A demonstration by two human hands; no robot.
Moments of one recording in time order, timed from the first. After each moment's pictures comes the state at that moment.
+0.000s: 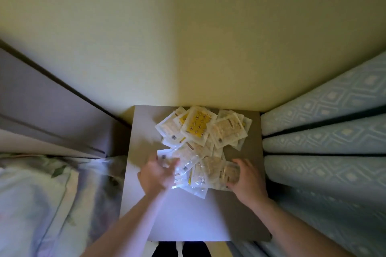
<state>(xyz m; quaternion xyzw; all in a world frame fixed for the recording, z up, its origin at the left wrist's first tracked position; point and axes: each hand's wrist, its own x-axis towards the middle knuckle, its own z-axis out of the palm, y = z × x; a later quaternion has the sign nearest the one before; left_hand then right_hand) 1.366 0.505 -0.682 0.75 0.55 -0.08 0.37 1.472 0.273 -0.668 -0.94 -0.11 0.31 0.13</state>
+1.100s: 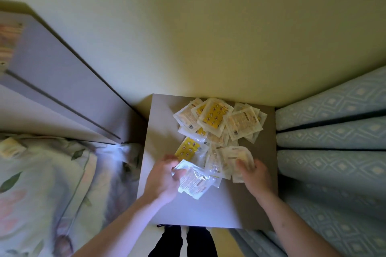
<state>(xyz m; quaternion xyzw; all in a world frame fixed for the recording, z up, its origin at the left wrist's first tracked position) 1.302 0.532 -0.663 0.84 0.32 -0.14 0.42 1.445 0.298 -0.659 -0.87 0.12 0.31 0.36</state>
